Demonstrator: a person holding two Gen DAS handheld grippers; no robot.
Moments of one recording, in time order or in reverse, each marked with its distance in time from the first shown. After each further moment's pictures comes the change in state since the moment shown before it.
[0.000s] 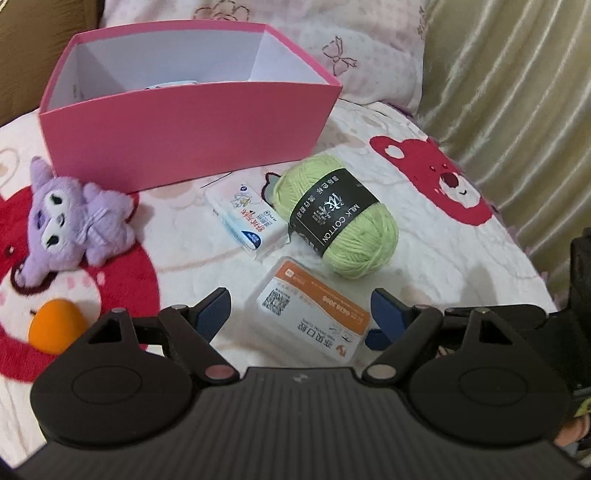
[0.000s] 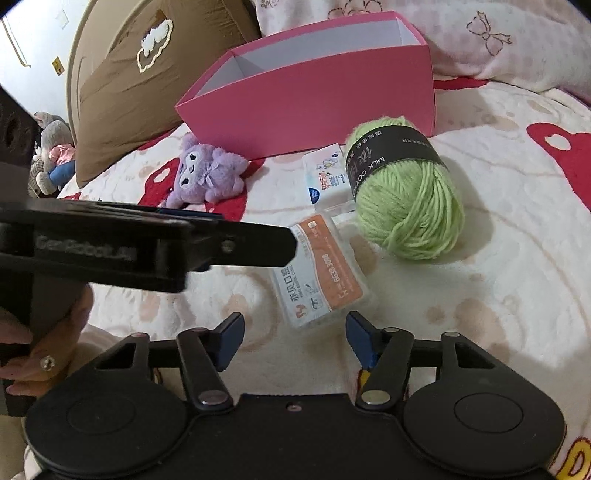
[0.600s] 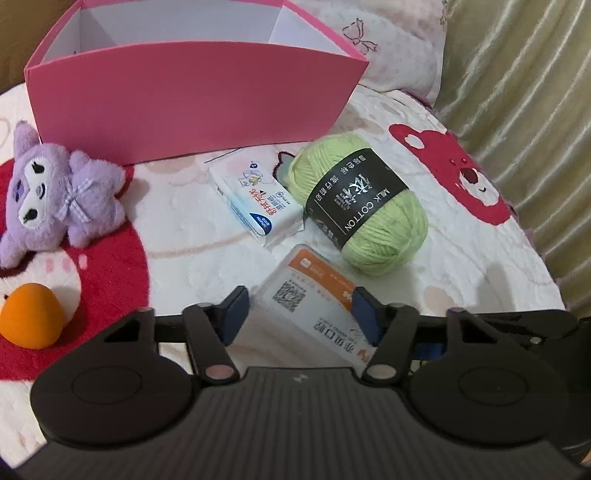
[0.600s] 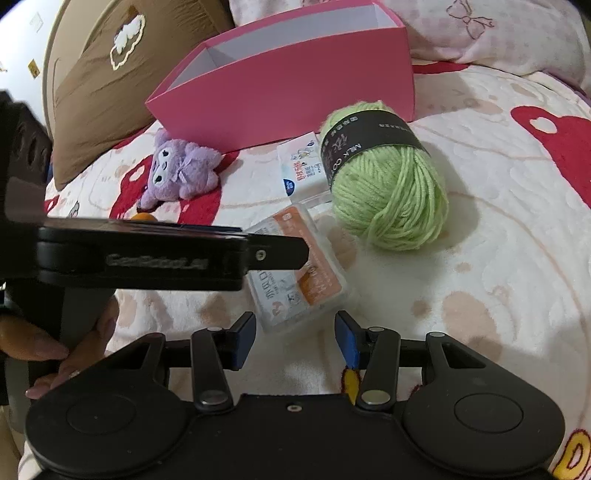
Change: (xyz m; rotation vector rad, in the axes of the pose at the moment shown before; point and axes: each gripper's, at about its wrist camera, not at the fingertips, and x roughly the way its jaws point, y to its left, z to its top) left arm 0.029 0.011 -0.006 -0.055 0.030 -0.003; right arm 0.009 -0.006 0.002 0.035 0.036 -0.044
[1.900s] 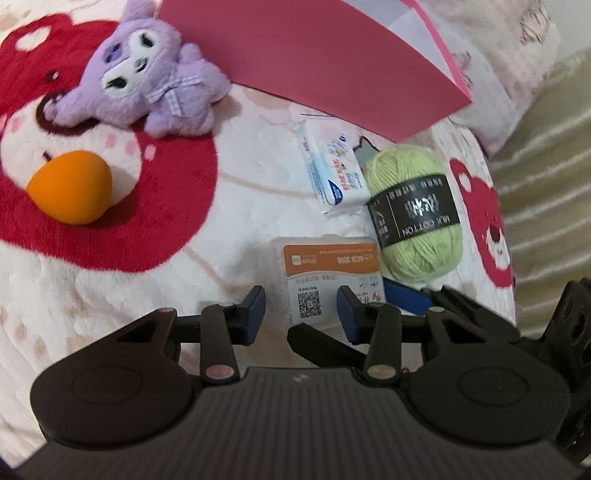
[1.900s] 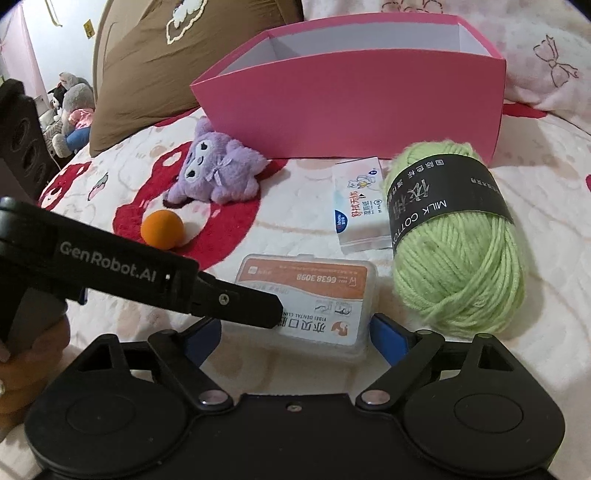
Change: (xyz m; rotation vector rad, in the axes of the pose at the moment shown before) left arm -0.009 0.050 -0.014 -0.458 0.096 -0.016; right arm 0.039 0.012 0.024 -0.182 -0.016 0.084
